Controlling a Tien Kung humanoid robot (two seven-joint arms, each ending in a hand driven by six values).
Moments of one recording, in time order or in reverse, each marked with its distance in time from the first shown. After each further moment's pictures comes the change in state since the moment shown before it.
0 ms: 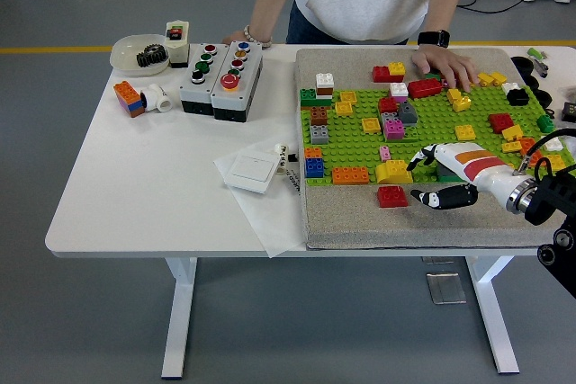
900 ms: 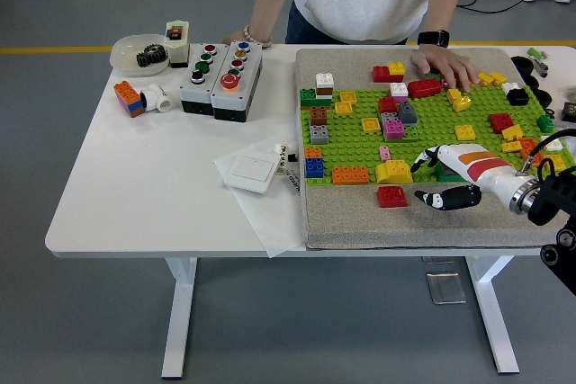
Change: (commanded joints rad) left arm 0.001 0.000 -0.002 0.000 0.003 0.000 0.002; right arm -0.004 -0.008 0.009 0.008 -0.005 0.008 -0.001
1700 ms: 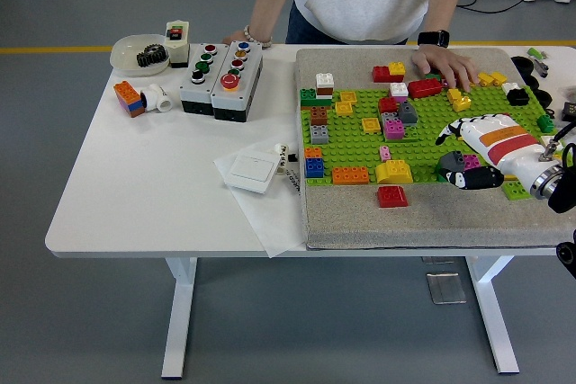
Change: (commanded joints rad) left arm 0.012 0.003 -0.016 0.000 0.031 -0.001 0.011; right arm -0.060 -0.022 0.137 0.094 -0.249 -0.058 -0.061
